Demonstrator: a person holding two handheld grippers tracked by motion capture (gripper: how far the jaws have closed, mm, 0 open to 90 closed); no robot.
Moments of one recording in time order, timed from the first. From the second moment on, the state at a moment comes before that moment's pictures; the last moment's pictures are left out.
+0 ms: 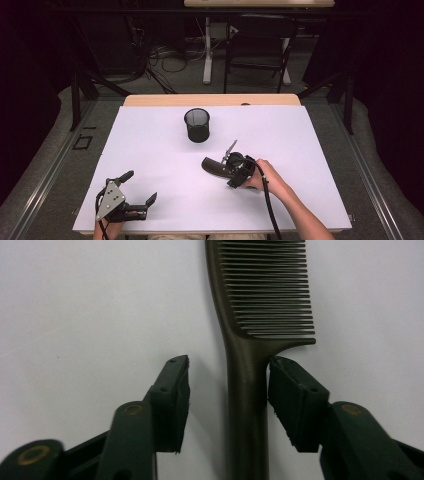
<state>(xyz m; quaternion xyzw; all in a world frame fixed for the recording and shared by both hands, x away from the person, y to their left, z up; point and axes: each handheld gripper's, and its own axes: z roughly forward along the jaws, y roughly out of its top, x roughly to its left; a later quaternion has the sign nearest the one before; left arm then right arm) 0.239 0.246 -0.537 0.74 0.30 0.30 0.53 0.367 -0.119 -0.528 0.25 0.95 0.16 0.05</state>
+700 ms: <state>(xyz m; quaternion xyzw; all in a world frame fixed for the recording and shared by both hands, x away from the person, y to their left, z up) 0.239 0.246 -0.537 0.74 0.30 0.30 0.53 0.374 -0.128 -0.532 0.29 0.94 0.17 0.04</state>
